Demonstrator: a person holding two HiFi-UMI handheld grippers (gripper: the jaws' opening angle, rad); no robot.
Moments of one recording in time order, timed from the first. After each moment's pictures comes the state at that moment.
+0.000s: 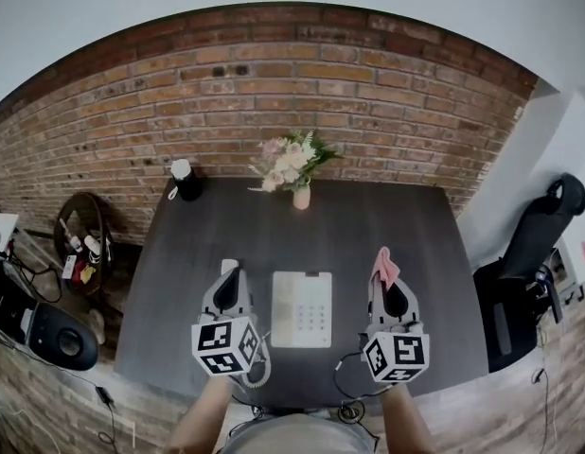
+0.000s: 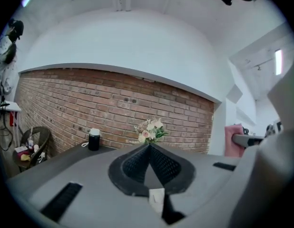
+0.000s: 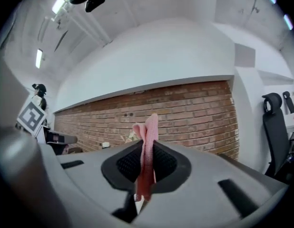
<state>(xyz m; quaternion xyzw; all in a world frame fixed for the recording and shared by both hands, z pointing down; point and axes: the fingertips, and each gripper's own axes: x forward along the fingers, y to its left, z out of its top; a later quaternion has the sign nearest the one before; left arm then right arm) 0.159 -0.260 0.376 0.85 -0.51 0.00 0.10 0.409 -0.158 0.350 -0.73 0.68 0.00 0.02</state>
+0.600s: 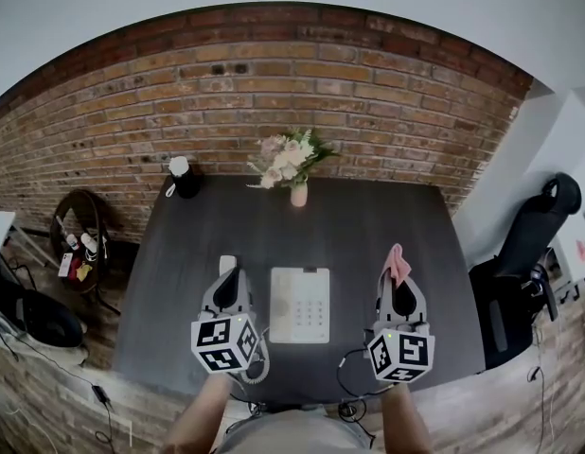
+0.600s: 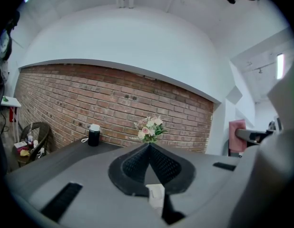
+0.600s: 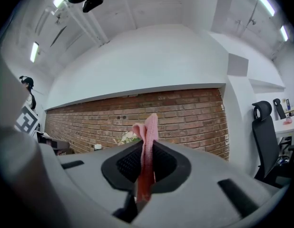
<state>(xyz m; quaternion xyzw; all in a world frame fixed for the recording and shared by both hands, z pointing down) 0.157 -0.253 0.385 0.85 -0.51 0.01 0.12 0.424 -0.139 0.334 -0.77 0.64 0.02 0.03</state>
